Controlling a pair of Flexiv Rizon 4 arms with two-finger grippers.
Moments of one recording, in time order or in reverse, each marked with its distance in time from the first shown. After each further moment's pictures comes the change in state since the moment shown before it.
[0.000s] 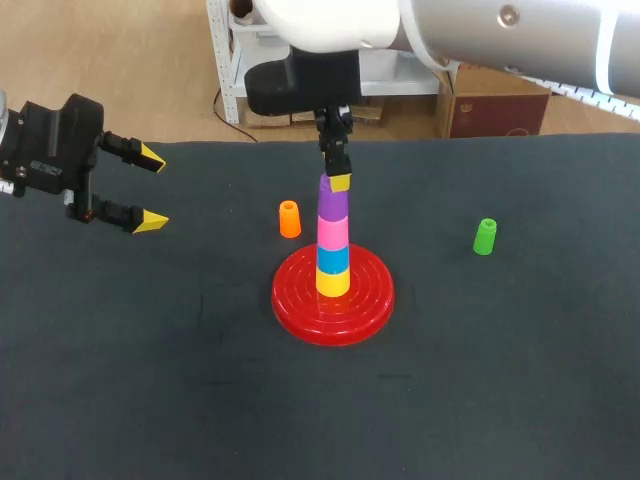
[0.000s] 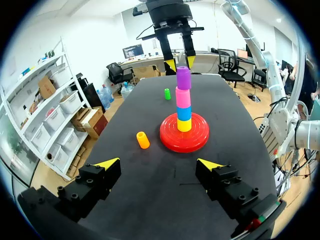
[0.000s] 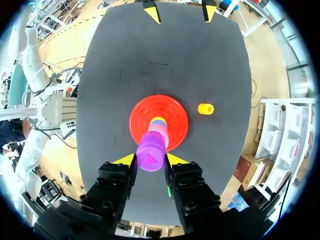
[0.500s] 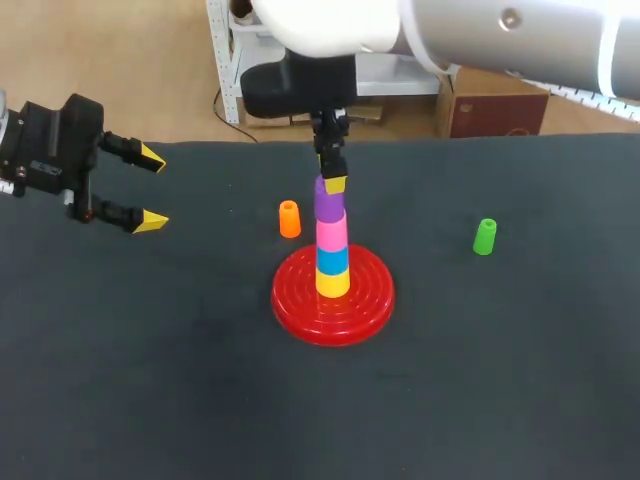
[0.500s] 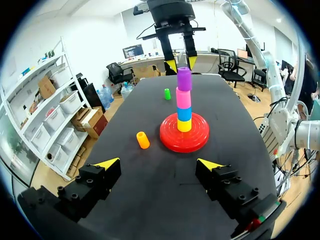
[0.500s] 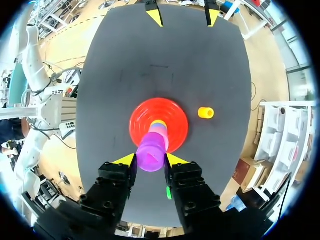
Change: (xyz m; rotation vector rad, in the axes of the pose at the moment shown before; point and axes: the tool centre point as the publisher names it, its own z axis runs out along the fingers) left arm 0.000 0.000 0.000 0.000 0.000 0.000; right arm -0.005 0.002 0.002 0.000 -0.010 -0.012
